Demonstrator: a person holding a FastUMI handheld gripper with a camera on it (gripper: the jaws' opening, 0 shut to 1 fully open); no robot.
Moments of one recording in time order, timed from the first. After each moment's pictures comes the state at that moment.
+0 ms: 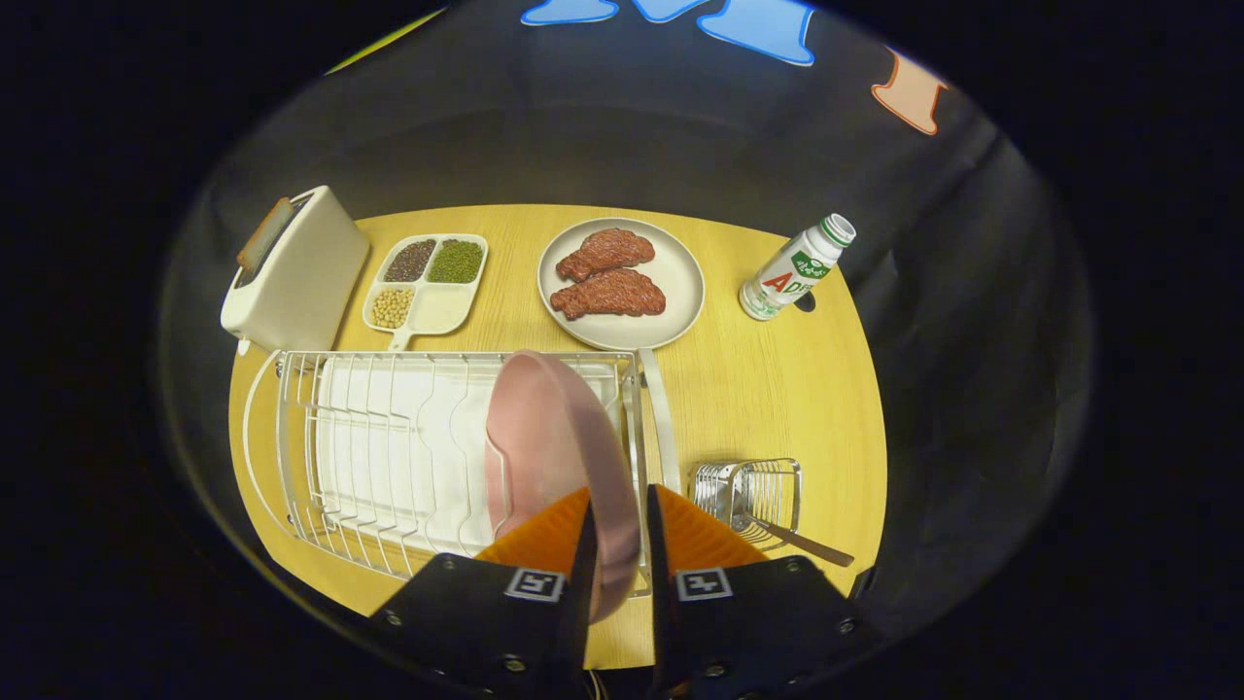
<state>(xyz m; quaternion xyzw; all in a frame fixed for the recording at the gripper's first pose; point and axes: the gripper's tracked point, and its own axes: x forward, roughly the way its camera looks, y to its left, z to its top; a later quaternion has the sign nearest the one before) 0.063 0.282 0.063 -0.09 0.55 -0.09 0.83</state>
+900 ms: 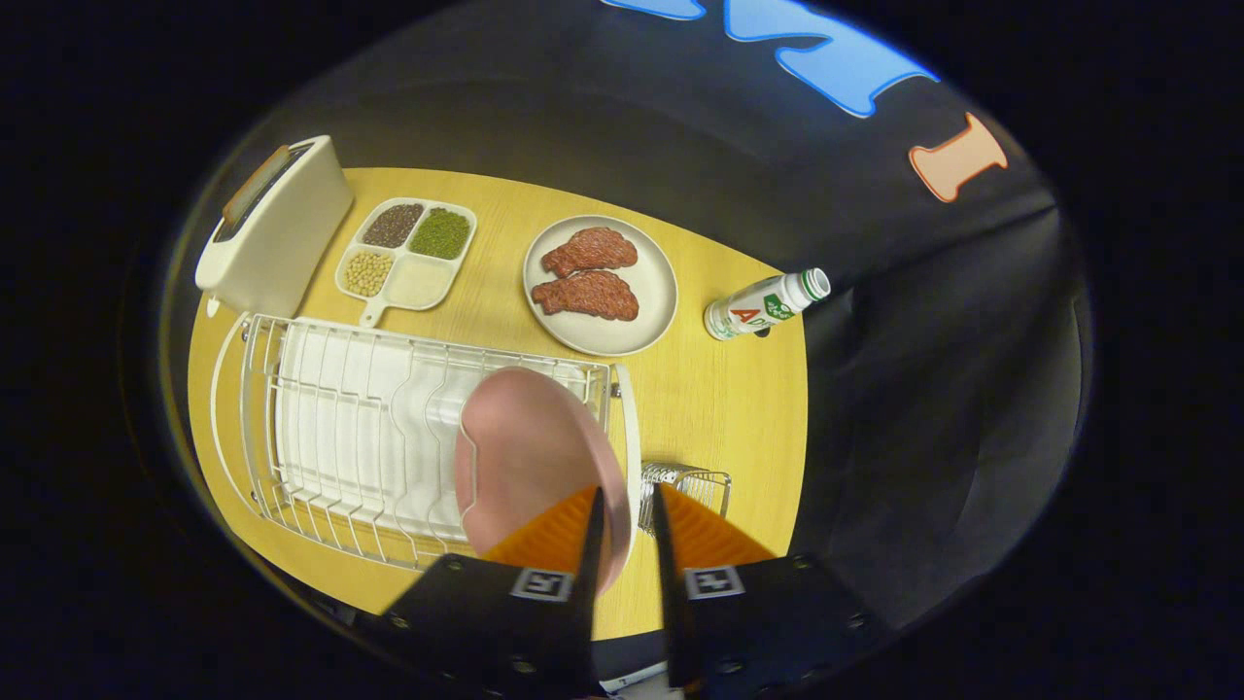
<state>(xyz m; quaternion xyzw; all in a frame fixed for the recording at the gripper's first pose) 0.074 0.282 0.106 -0.20 0.57 -0.11 0.79</state>
